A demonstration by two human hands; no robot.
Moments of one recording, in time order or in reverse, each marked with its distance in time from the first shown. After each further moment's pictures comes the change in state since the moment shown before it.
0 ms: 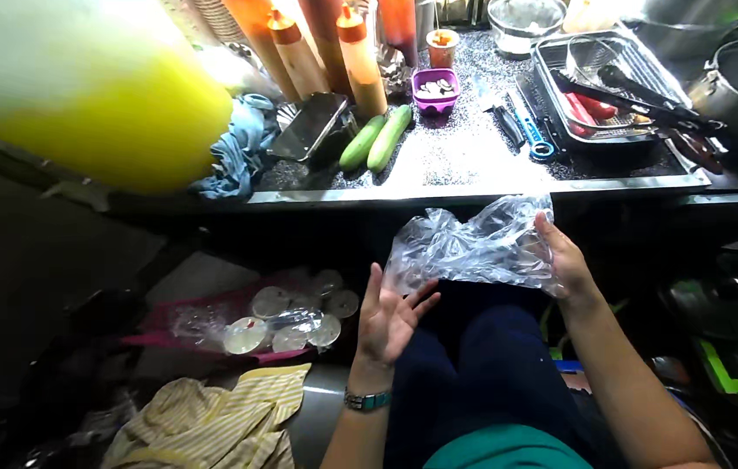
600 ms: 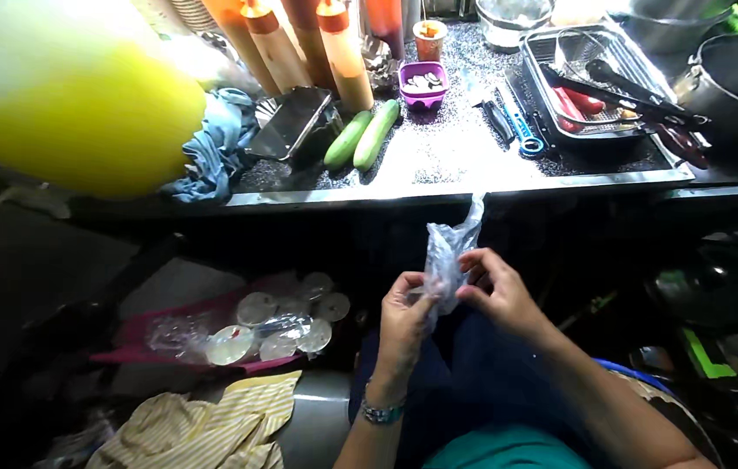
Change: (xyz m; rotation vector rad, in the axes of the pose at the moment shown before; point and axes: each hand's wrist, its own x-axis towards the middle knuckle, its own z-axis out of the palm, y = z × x) left_hand 0.000 -0.031 0.024 0.498 -0.020 0.319; right_hand -0.037 0.038 0.037 -0.860 -0.239 -0.417
